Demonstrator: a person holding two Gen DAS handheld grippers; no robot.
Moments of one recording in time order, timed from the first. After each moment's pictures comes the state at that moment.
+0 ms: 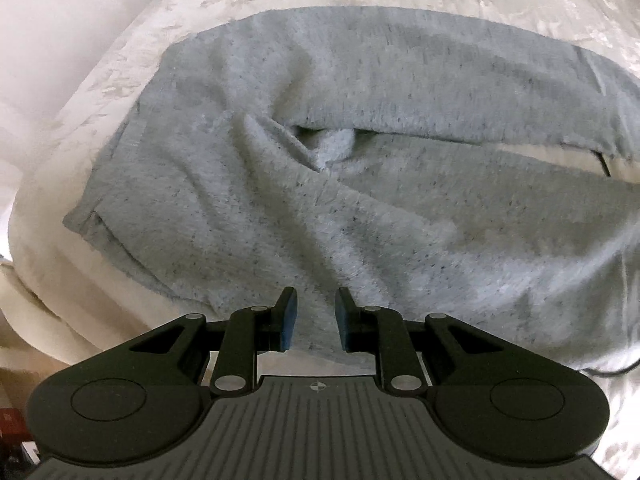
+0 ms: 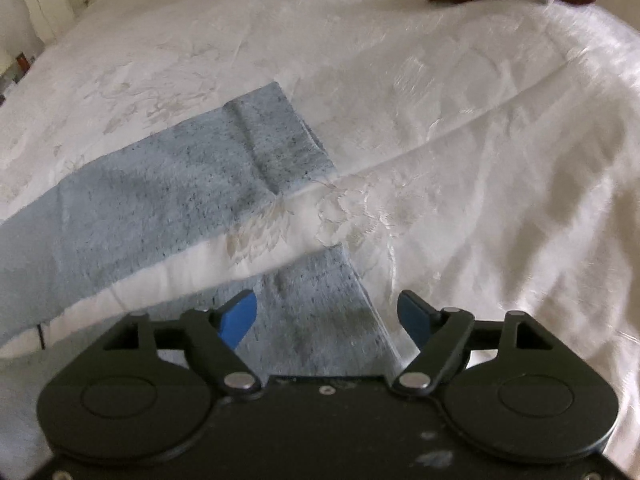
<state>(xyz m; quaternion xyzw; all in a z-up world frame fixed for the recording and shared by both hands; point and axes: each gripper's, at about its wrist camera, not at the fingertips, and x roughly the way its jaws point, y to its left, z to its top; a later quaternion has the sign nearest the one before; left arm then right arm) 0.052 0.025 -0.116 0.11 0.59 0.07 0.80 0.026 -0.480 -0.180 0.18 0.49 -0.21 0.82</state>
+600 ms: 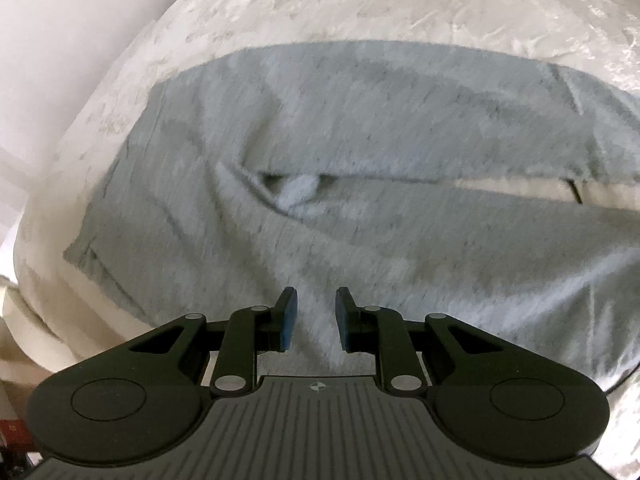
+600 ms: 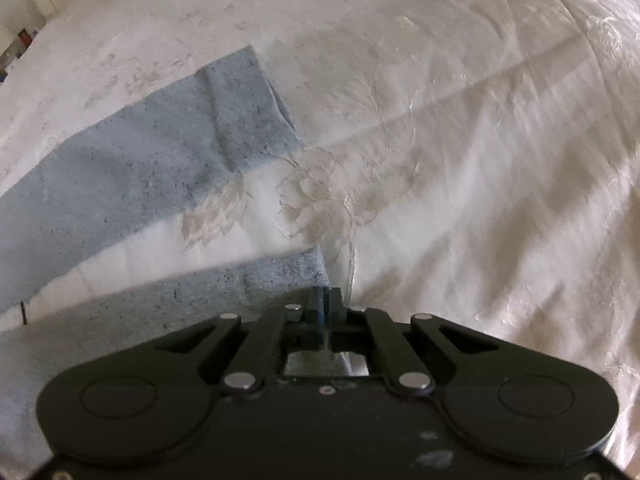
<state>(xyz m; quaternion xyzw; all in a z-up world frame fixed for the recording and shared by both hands) 0.066 -0.020 -0.099 0.13 0.56 0.07 0.81 0.027 -0.511 -0.194 0.19 0.54 -0.18 0.80</state>
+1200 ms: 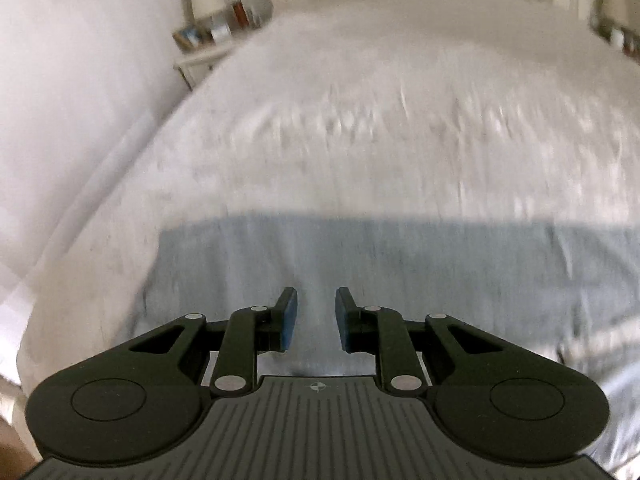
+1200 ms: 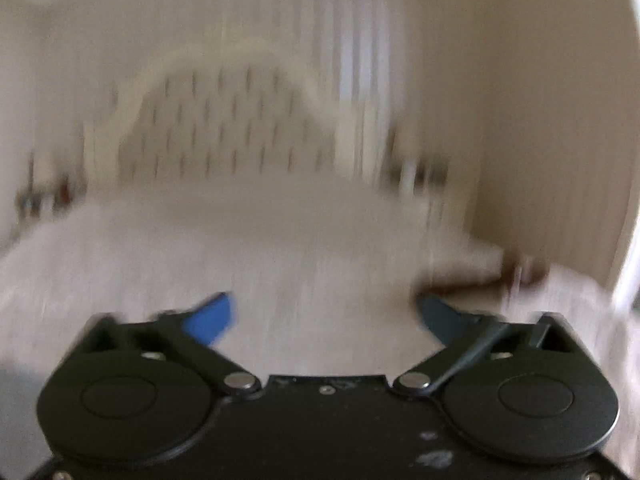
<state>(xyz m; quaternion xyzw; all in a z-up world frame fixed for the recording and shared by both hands) 0.167 0.000 -0.008 0.12 0.45 0.02 0.89 0.000 -0.440 0.027 0.02 0.14 -0.24 0.96</state>
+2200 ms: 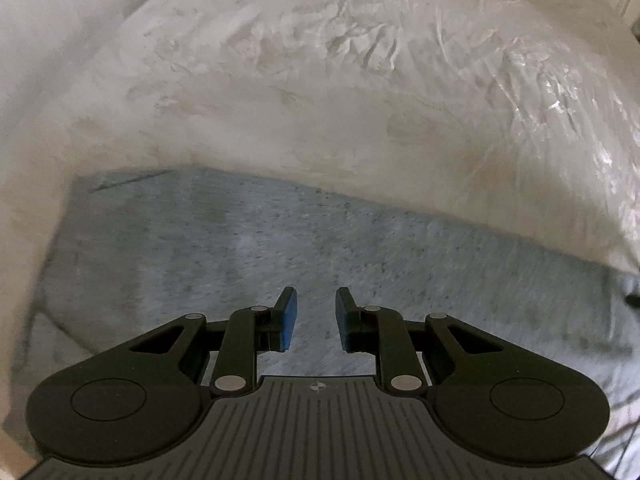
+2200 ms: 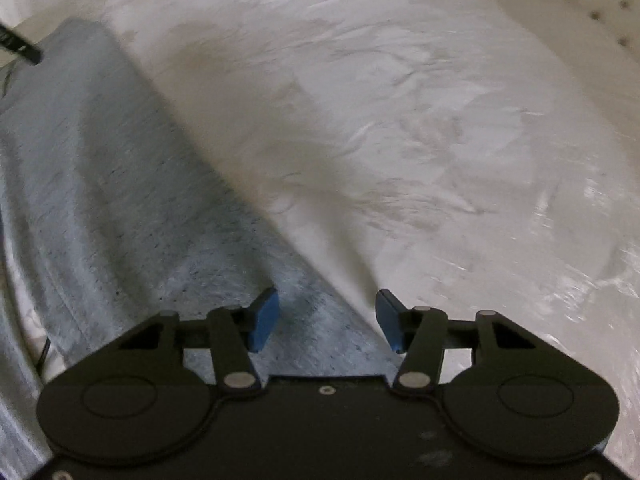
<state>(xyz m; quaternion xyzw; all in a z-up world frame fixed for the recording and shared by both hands) 0.285 0.031 -0.113 0.02 0.56 0.02 0.83 0.279 -0.366 -0.195 -0.18 0.51 0.22 0.81</state>
